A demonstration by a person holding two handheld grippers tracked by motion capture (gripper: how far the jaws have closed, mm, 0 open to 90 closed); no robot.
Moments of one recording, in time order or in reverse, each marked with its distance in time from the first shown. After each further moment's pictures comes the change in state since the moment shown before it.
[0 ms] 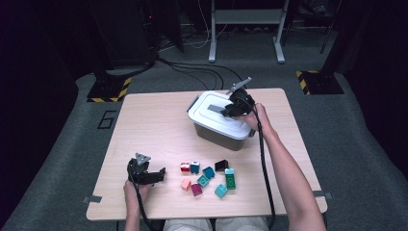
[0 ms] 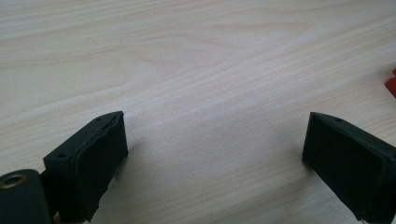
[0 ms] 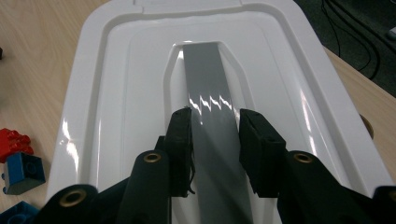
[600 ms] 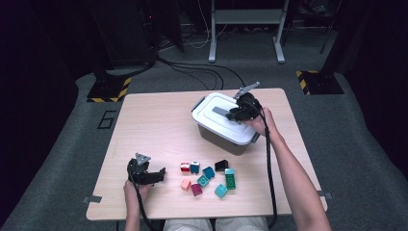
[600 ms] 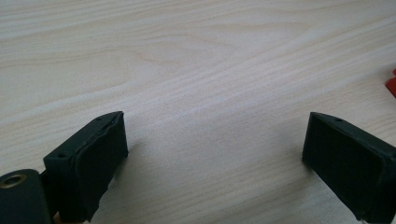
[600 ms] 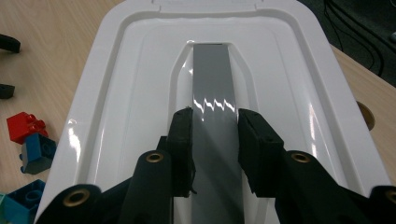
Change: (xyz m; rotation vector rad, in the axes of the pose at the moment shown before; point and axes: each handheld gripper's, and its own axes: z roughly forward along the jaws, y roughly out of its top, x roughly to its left) left arm 0.000 0.000 0.000 -0.001 0.004 0.000; right arm 0.002 -0.021 -0.017 -0.029 0.018 0.004
